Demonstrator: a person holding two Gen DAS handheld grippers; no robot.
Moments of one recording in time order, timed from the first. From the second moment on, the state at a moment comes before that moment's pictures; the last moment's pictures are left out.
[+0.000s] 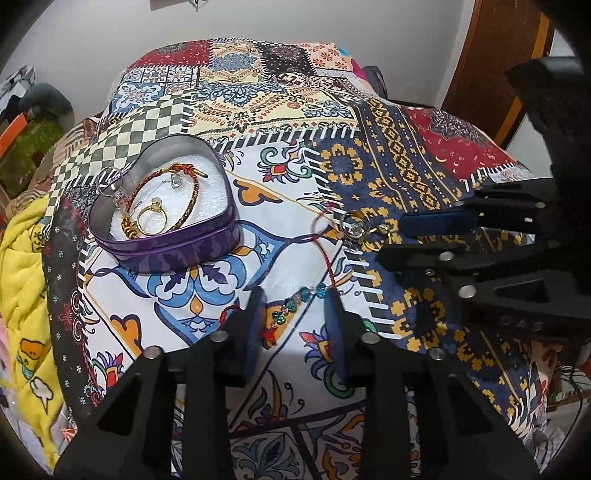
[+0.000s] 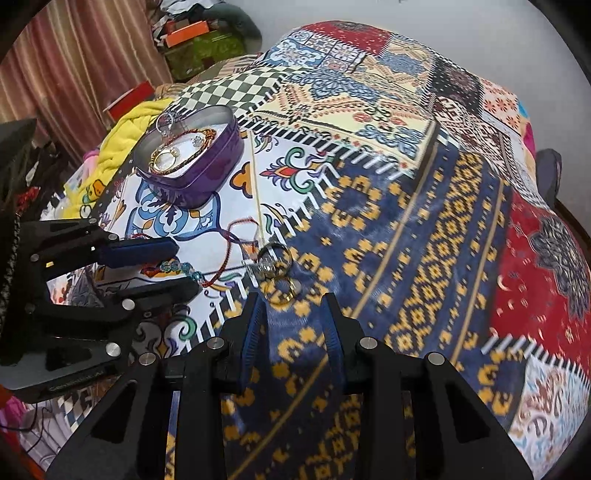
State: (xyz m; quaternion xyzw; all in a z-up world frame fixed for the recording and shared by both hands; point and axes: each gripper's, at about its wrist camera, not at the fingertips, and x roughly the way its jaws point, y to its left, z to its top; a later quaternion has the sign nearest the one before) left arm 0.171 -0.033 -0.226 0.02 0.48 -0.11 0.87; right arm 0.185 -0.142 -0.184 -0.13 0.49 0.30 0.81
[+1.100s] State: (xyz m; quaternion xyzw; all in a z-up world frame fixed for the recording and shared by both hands) left arm 0.131 -0.004 -0.138 -0.02 0.40 -0.09 0.91; right arm 0.154 -0.160 -0.112 -0.08 0.42 0.28 0.86
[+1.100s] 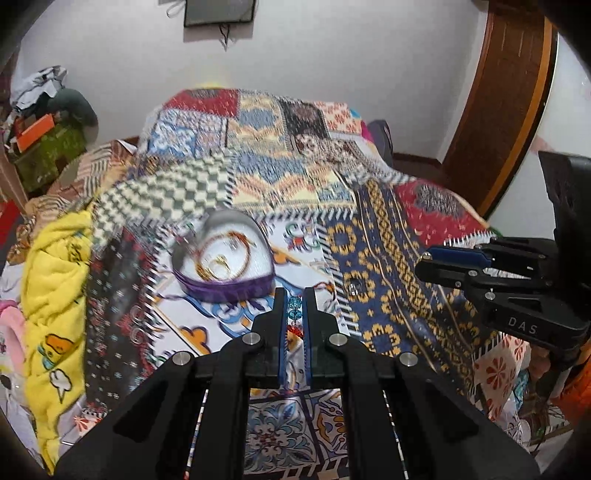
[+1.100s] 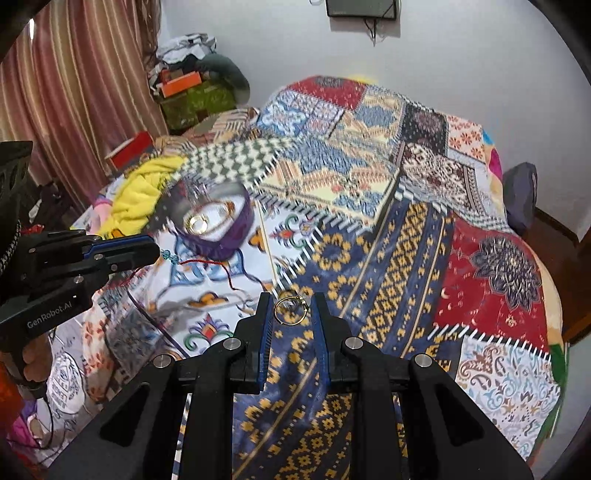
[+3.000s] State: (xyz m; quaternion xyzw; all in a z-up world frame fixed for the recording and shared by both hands) left arm 0.235 0.073 -0.169 -0.07 0.42 -0.08 0.90; right arm 0.220 -0.027 -0.158 -0.15 0.43 0.39 0.80
